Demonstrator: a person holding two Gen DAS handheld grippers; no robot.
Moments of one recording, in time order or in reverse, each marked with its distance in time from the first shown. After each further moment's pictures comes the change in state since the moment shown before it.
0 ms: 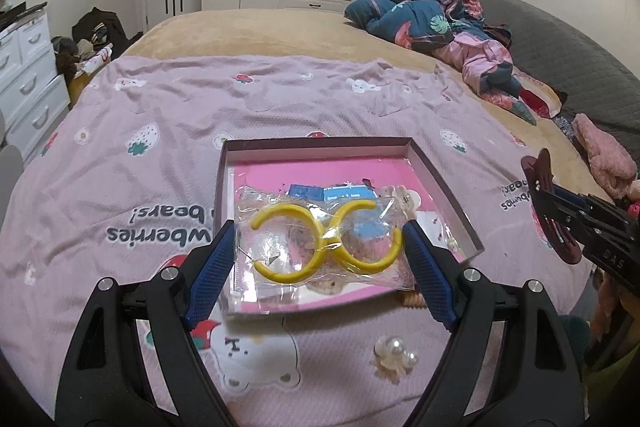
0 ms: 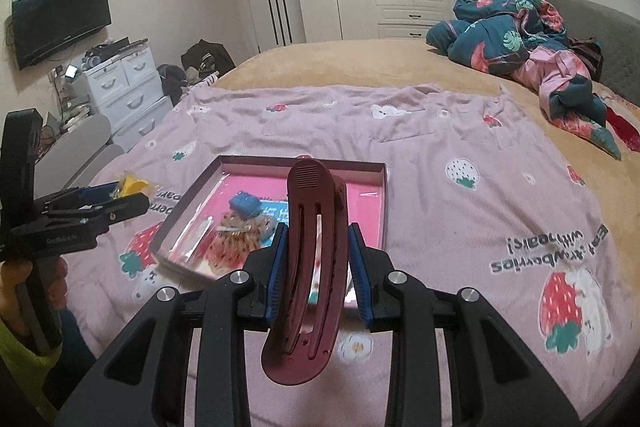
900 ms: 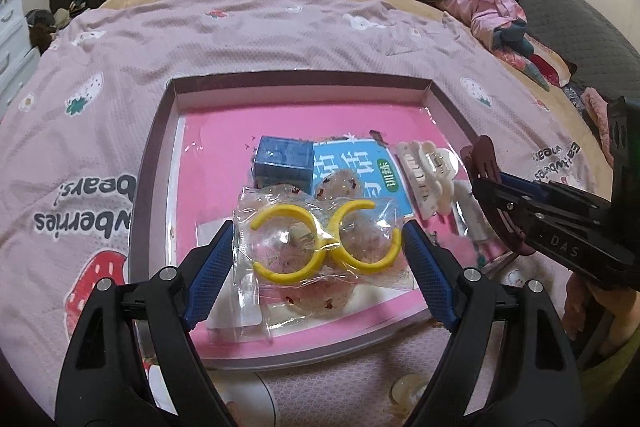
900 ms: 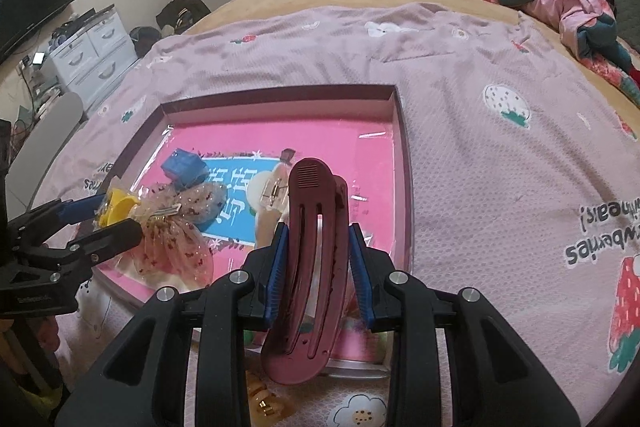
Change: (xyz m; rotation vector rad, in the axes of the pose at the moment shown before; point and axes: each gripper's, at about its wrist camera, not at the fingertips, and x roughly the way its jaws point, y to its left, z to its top) left arm 0.104 -0.004 -0.016 -0.005 0.164 -0.032; right arm 0.133 -0.023 -0.022 0.076 0.206 -0.005
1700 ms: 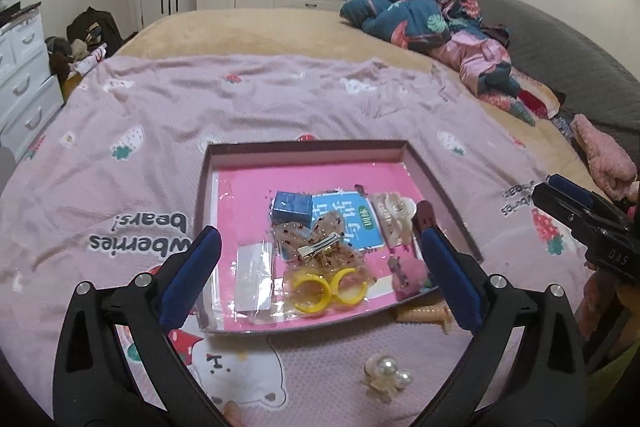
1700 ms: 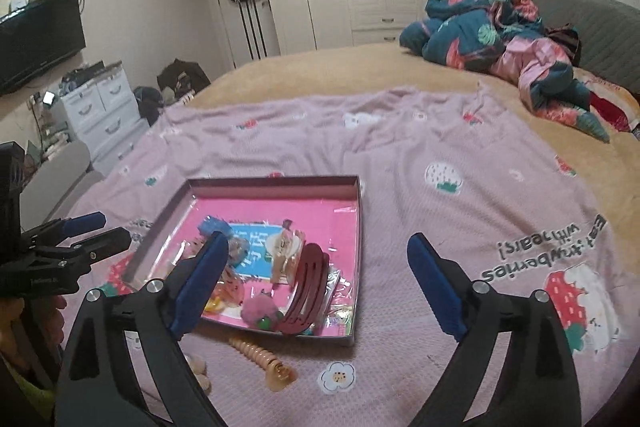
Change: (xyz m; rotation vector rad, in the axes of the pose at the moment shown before) left arm -0.096 -0.009 0.006 0.003 -0.181 0.017; right arm -0.136 0.001 -0.001 0.008 -0.289 -0.046
